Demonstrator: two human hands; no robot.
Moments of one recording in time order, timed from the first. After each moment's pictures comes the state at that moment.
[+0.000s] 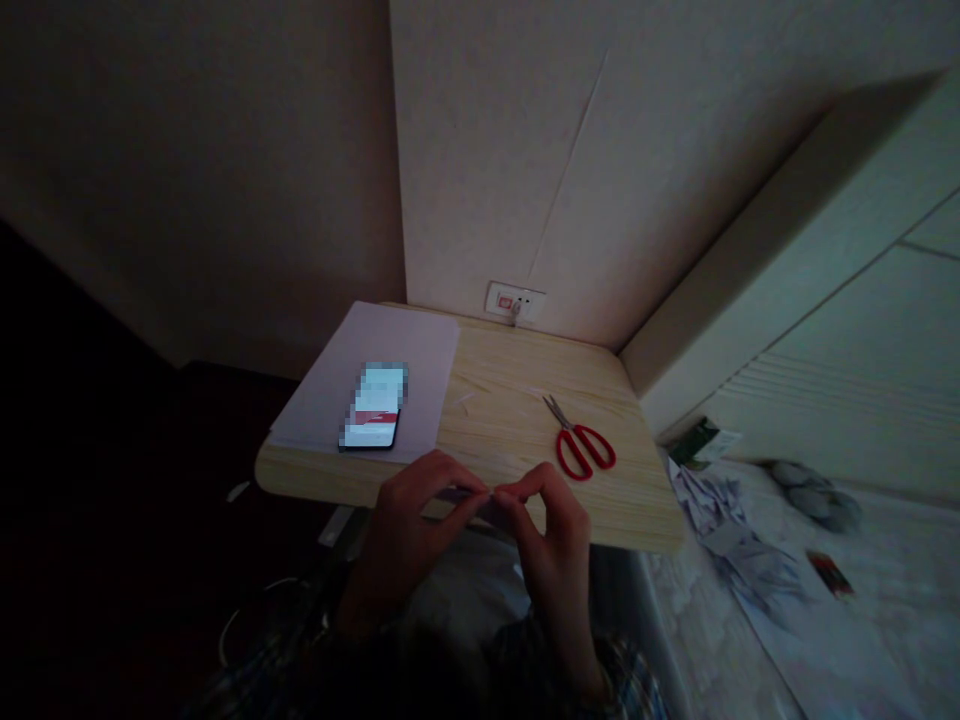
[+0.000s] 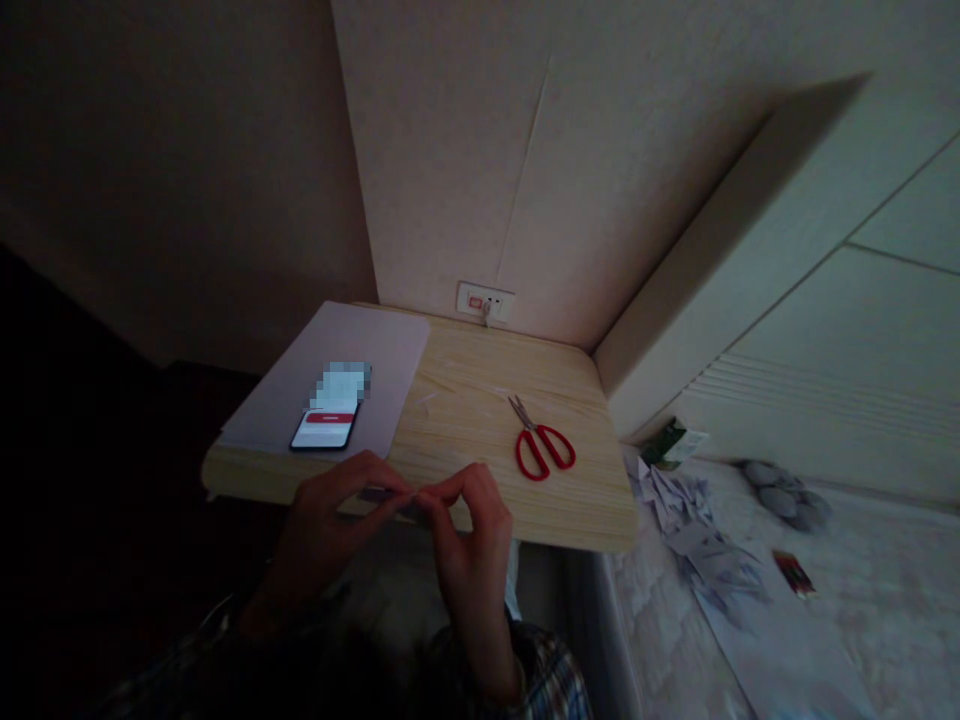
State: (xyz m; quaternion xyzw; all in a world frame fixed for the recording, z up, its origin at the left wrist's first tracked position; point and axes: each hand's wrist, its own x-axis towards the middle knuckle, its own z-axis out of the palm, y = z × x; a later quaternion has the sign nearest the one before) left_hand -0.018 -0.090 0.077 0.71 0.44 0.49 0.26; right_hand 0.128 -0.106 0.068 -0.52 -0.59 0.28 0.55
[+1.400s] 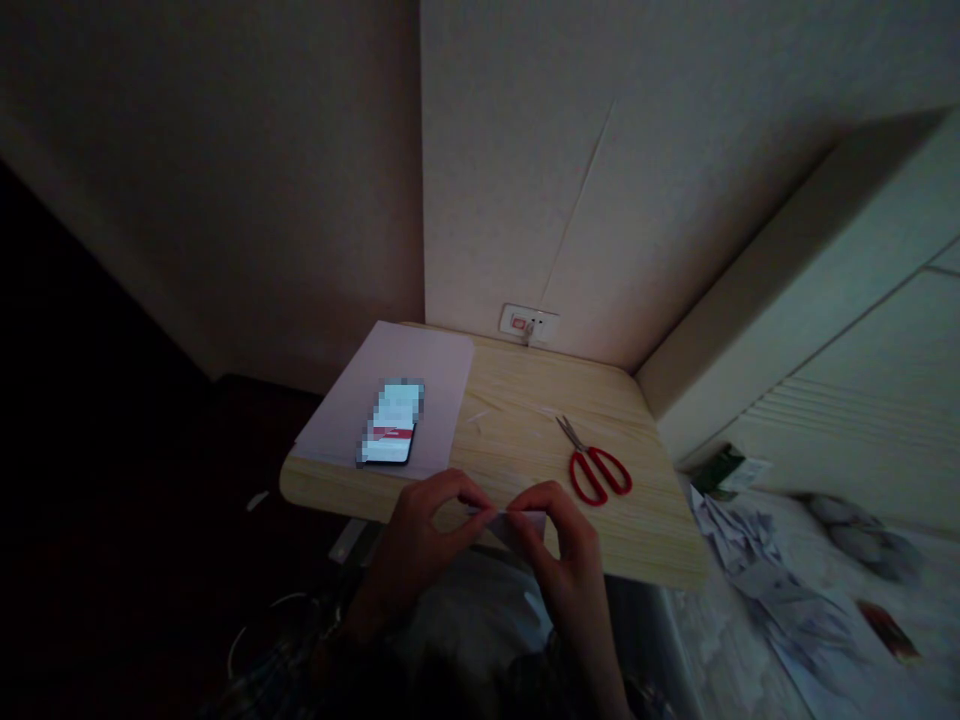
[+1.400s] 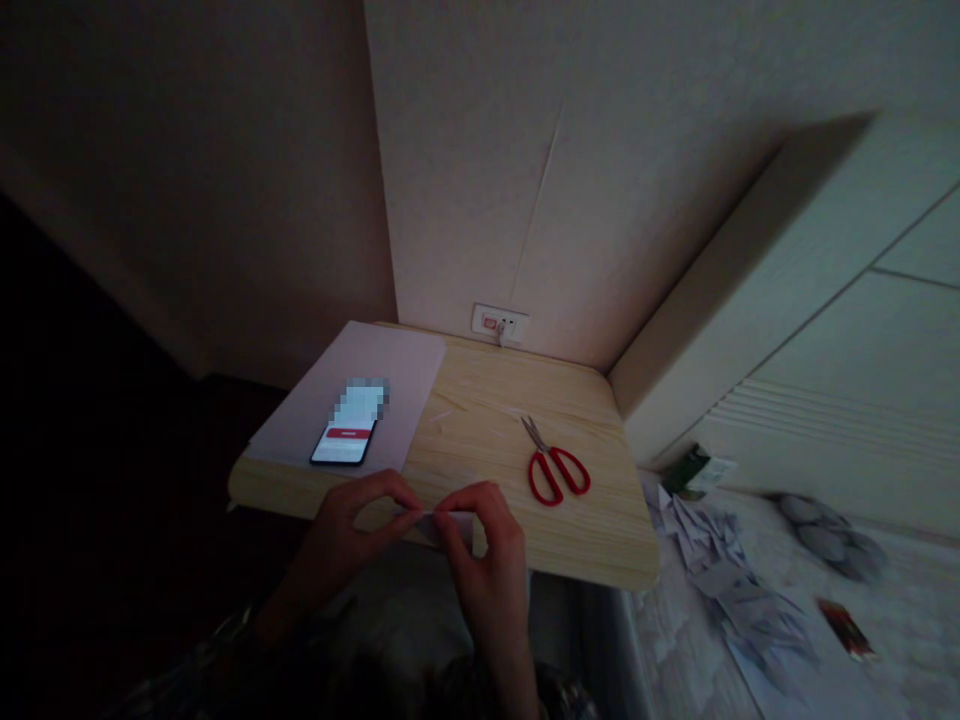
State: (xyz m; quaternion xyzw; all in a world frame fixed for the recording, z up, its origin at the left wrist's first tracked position) left_hand -0.022 -0.085 0.074 0.69 0.46 0.46 0.31; right_hand 0.140 -0.100 0.067 -0.50 -0.63 0.32 0.51
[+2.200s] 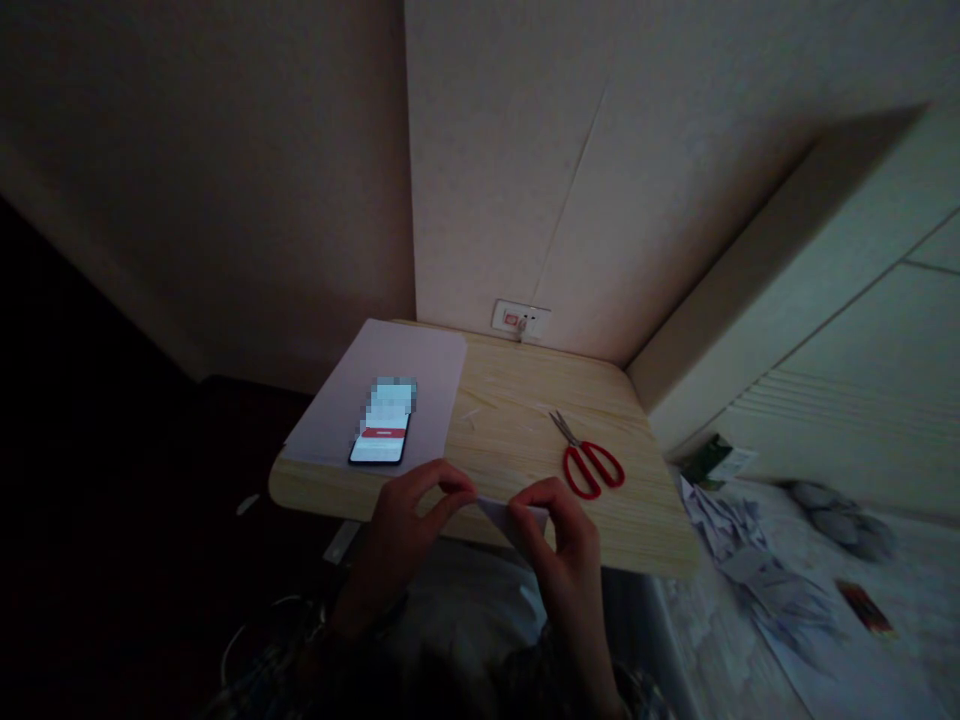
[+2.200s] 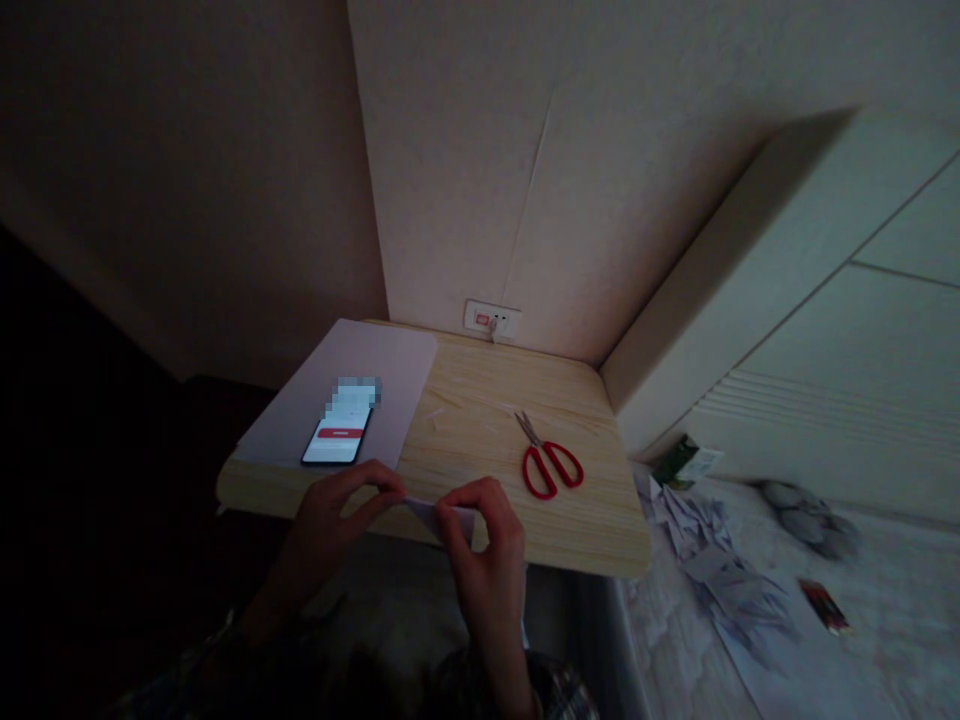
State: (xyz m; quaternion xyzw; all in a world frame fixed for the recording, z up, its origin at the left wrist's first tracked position) left_hand -0.030 -0.080 0.068 0.63 0.49 0.49 0.36; right_hand 0.138 -0.103 0.061 -0.52 -0.60 0.32 0.52
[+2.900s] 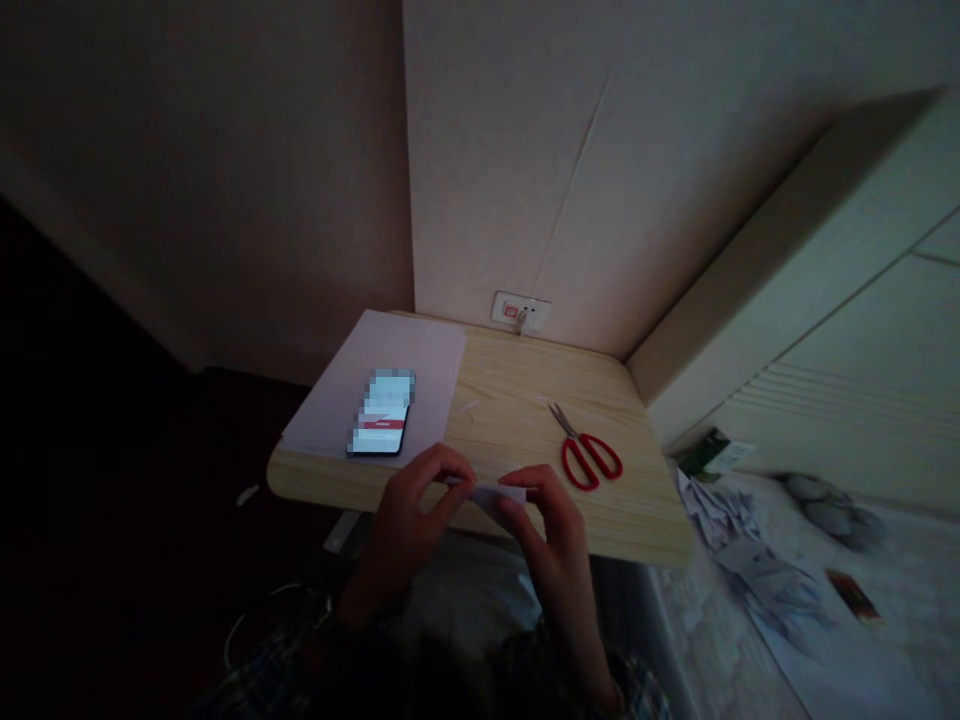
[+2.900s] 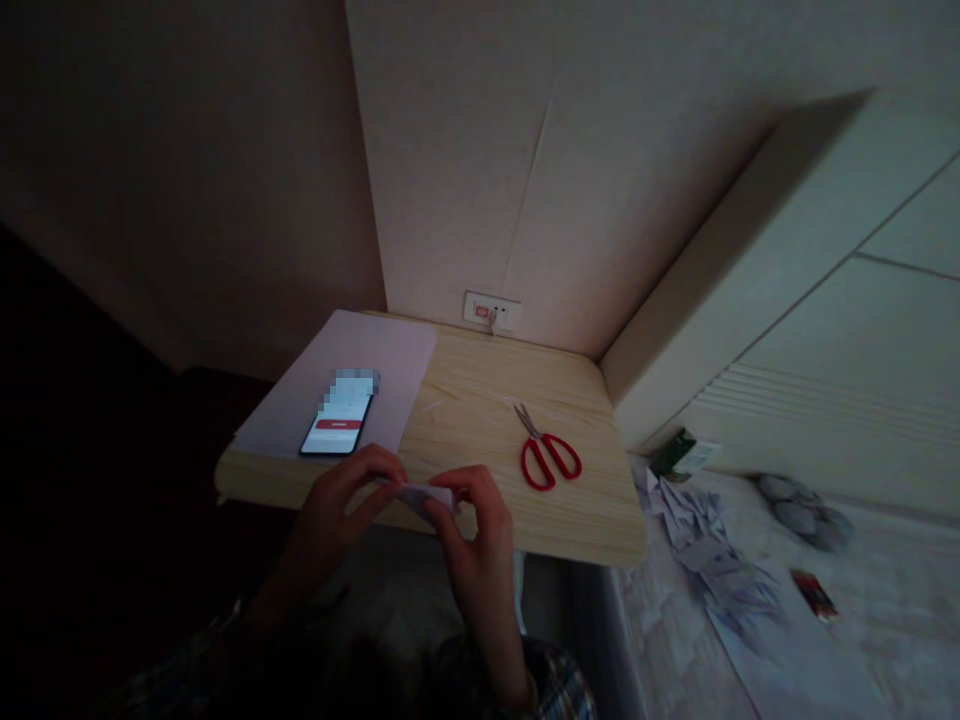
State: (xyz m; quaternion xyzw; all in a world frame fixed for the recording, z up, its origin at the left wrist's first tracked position) left_hand -0.023 -0.080 0.068 0.65 0.44 0.50 0.37; right_hand 0.135 -0.101 0.058 -0.49 -0.60 0.36 0.53
